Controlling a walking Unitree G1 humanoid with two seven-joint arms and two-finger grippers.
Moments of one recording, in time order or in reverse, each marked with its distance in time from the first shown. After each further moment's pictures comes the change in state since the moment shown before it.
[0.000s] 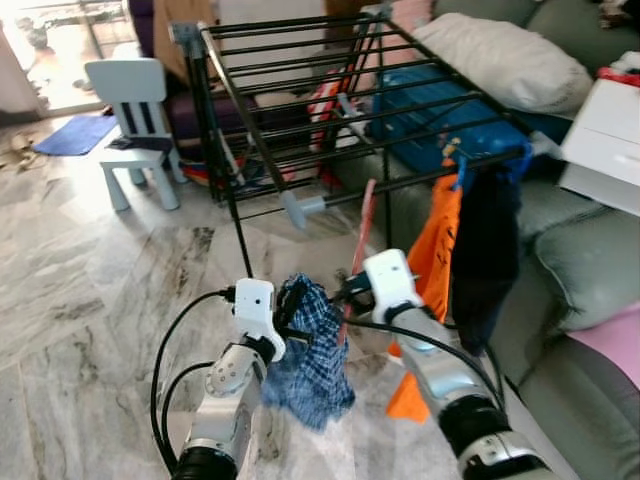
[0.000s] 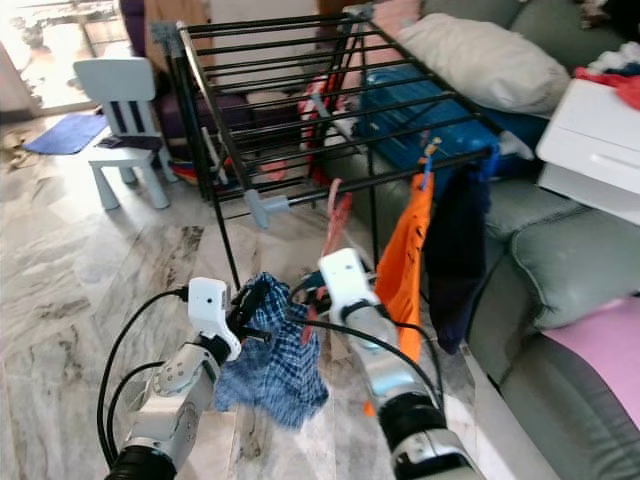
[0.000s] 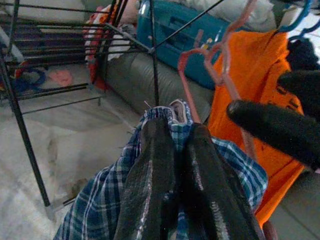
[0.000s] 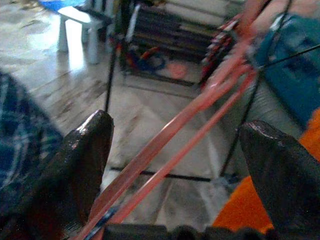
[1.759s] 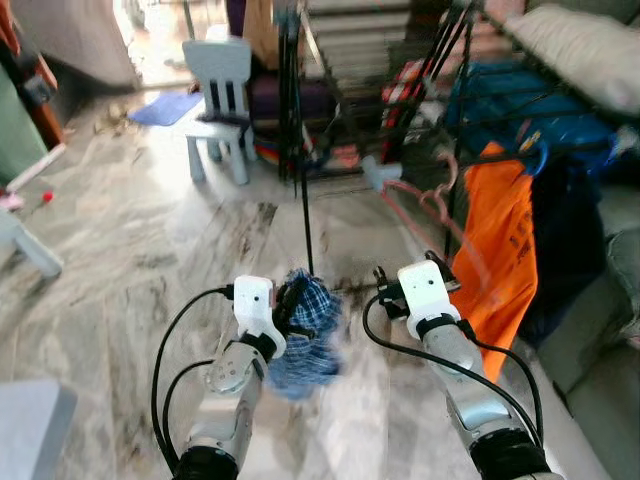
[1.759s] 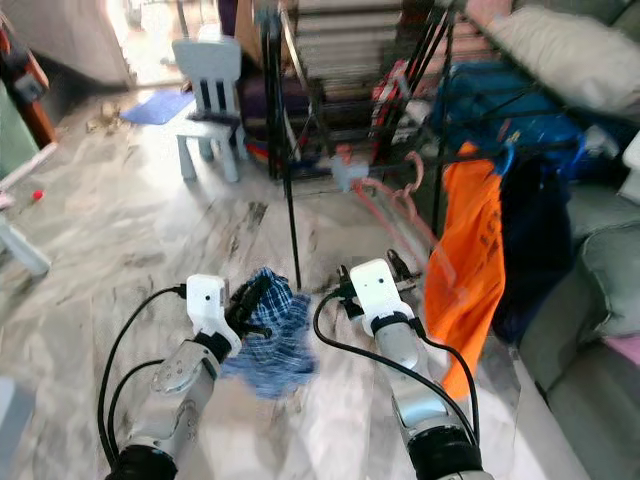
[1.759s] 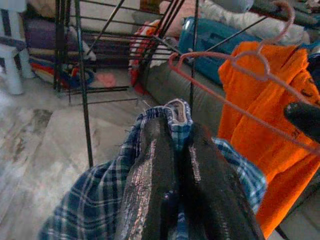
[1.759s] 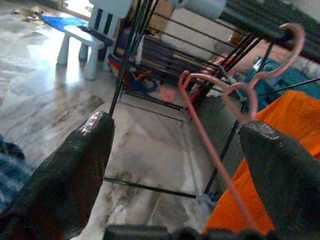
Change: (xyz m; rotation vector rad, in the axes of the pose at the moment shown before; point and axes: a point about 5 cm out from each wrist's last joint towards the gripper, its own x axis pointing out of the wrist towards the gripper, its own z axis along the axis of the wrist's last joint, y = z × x) left arm 0.001 -0.004 0.005 -0.024 -0.035 -0.015; right arm -0.036 -0.036 -0.006 -0.111 -0.091 -0.258
